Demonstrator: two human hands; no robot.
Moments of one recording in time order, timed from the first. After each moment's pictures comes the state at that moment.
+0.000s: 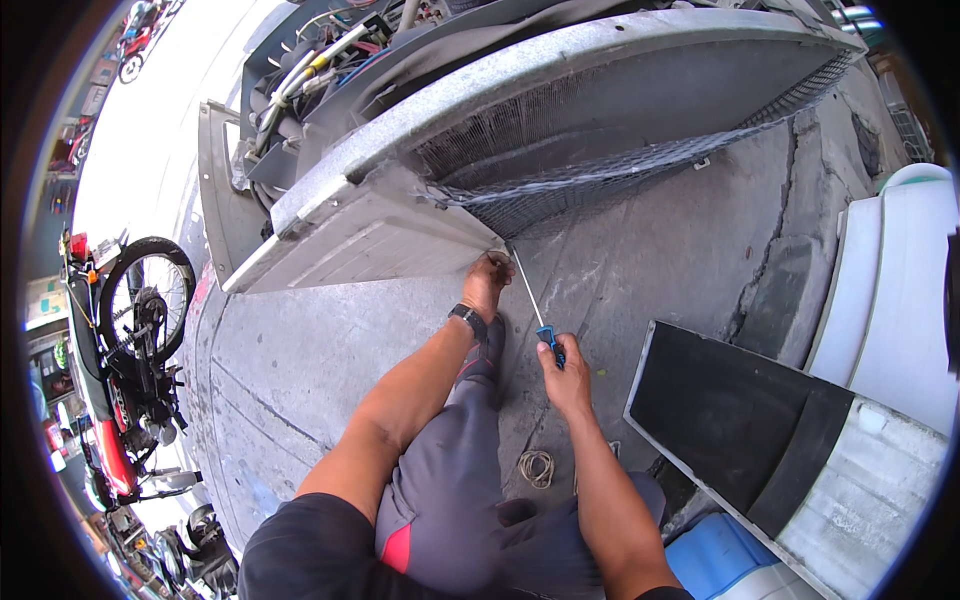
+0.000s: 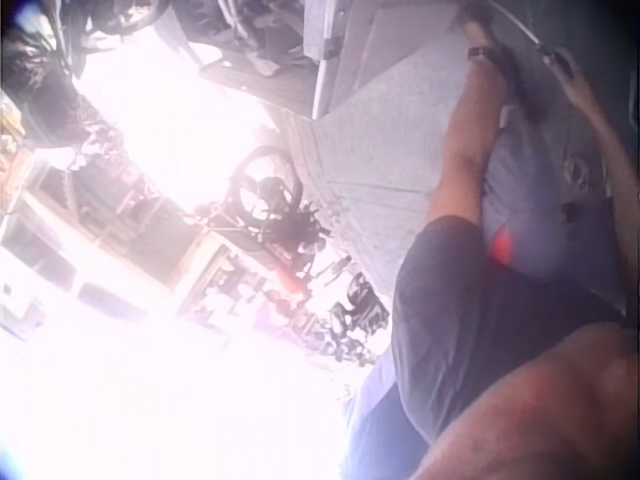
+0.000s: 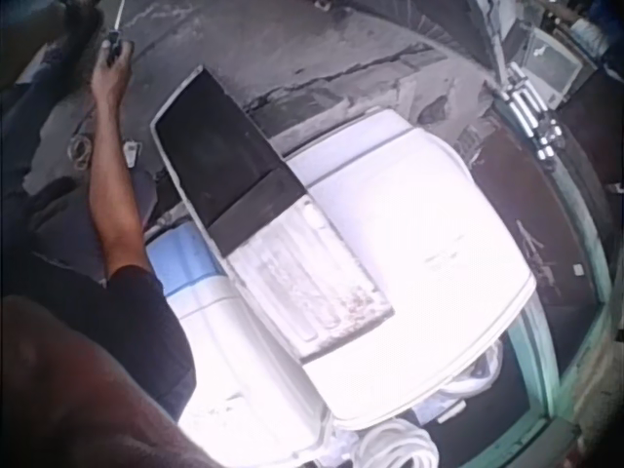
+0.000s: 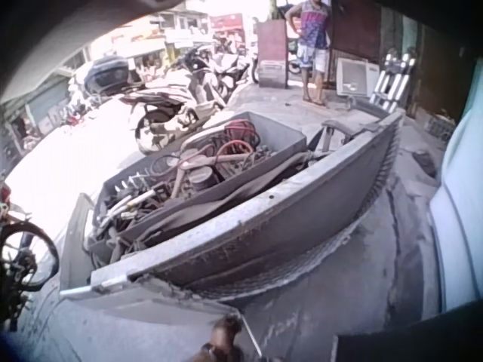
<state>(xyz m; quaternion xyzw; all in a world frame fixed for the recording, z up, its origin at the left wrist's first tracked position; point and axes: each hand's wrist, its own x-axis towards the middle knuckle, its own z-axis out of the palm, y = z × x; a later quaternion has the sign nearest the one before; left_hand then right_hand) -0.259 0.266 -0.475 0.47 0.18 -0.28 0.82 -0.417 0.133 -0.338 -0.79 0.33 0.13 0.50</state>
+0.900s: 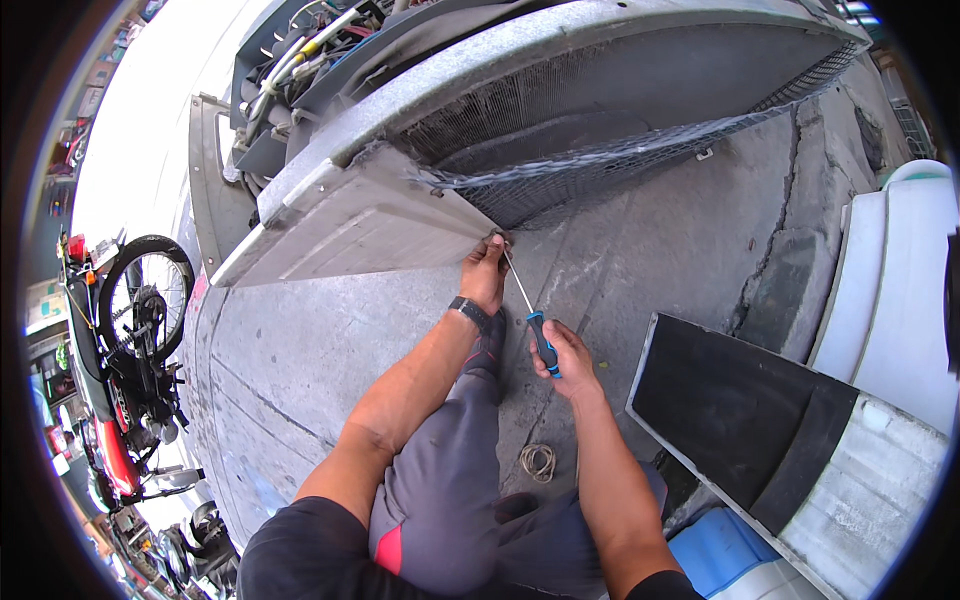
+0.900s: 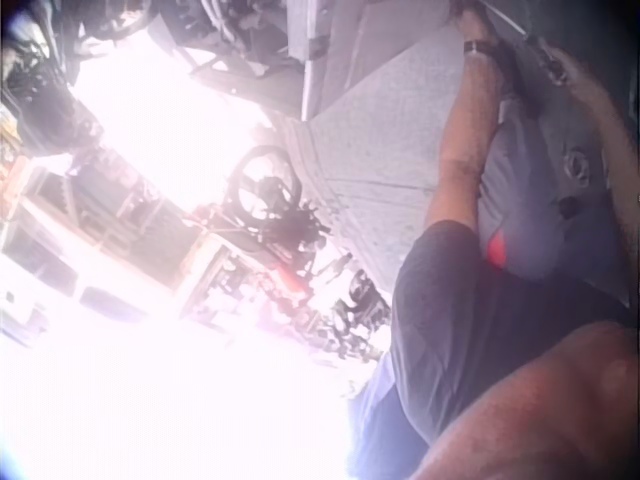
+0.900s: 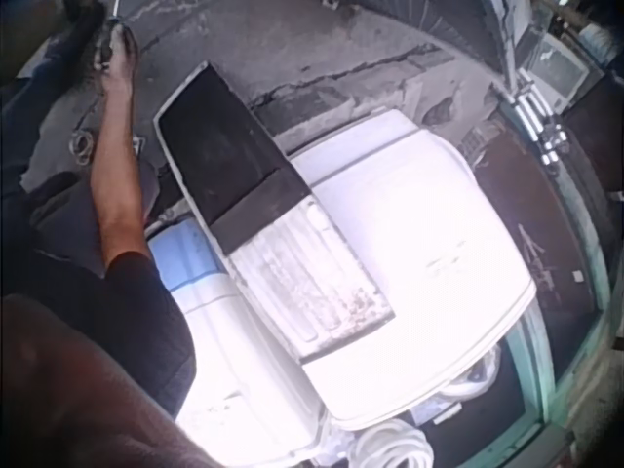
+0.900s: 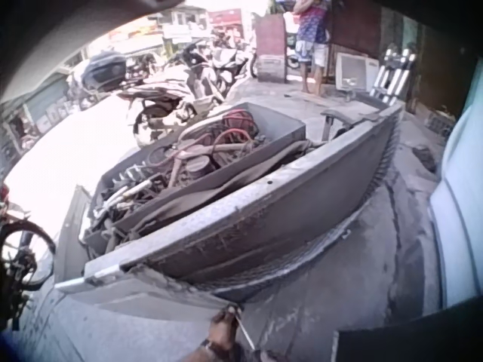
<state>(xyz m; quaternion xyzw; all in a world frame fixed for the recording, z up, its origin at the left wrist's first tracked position) -0.256 0.249 -0.432 0.45 0.24 -0.20 0.83 -0.409 0.121 -0.371 -0.31 0.36 0.22 0.85</state>
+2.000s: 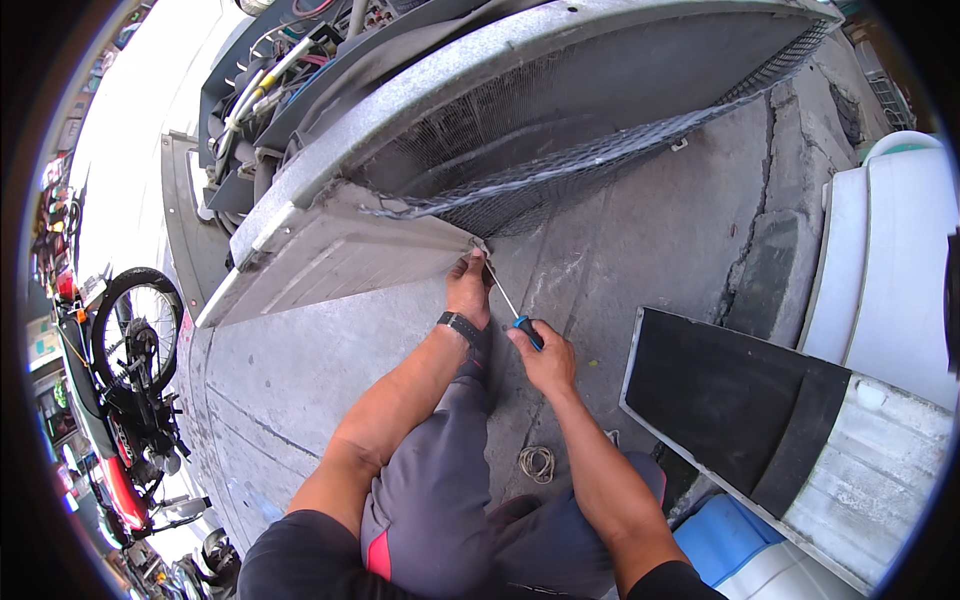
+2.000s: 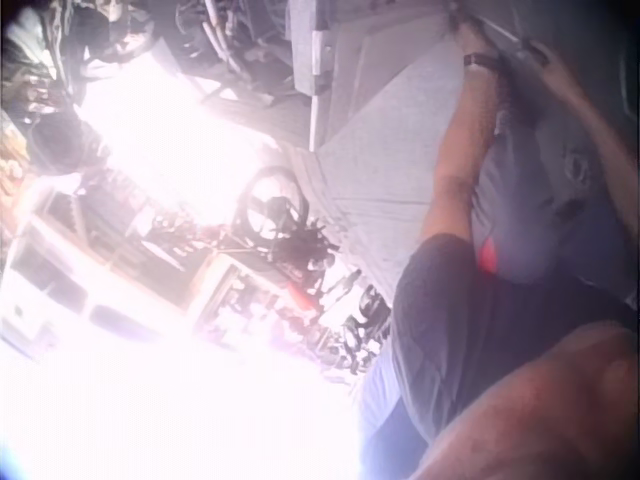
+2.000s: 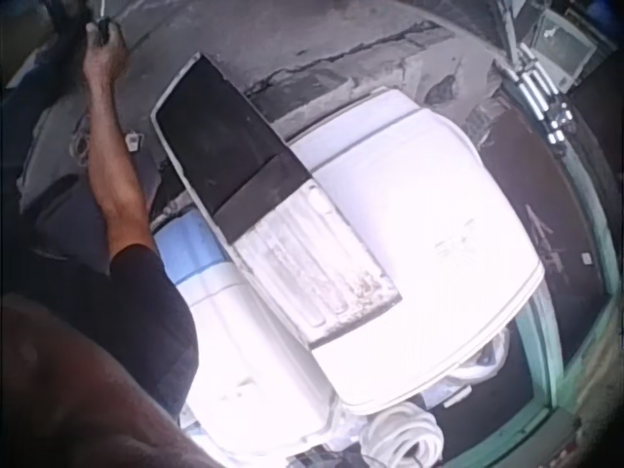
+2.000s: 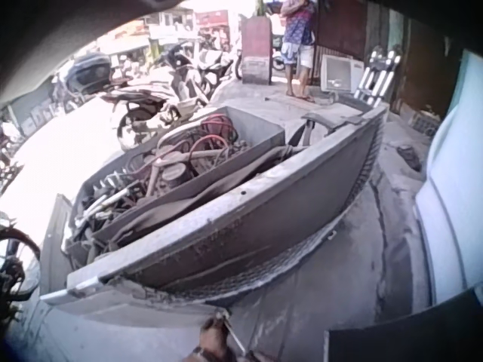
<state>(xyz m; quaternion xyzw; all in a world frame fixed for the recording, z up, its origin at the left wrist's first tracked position) -0.258 0.242 -0.417 0.47 0.31 -0.21 0.80 -0.402 0.132 -0.361 -0.67 0.35 0.15 0.63</state>
